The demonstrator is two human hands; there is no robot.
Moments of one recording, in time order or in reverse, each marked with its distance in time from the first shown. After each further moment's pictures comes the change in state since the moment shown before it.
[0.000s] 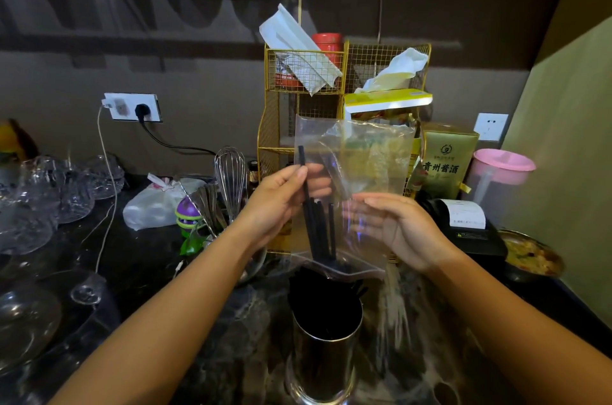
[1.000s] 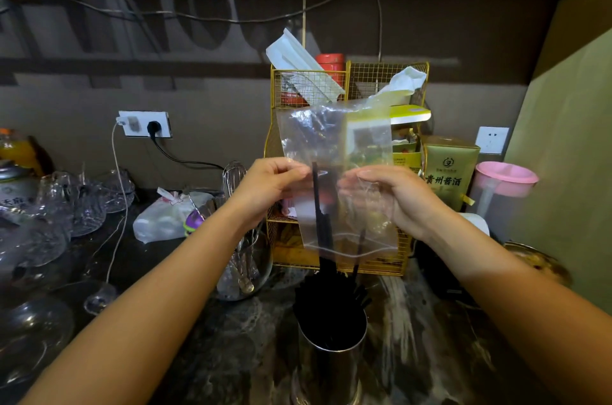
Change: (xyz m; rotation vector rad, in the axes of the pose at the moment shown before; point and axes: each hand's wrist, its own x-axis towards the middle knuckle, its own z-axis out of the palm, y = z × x) left_hand 0.007 0.043 -0.010 0.351 0.148 0.012; right_hand 0.017 -0.050 0.025 -0.179 -0.012 -0.095
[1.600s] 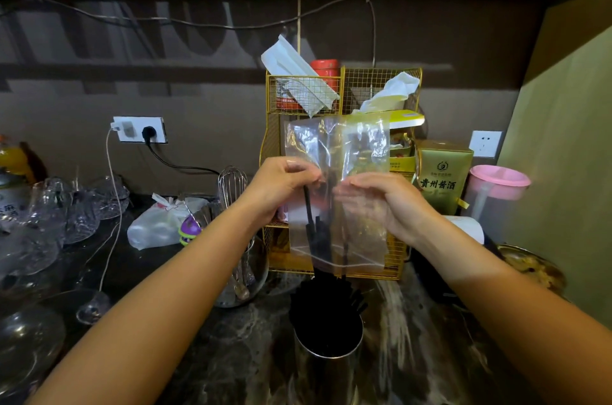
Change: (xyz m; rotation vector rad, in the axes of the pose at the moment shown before) left_hand 0.013 0.008 0.015 0.053 -0.034 0.075; right_hand -0.001 0.001 0.003 0.024 0.010 0.024
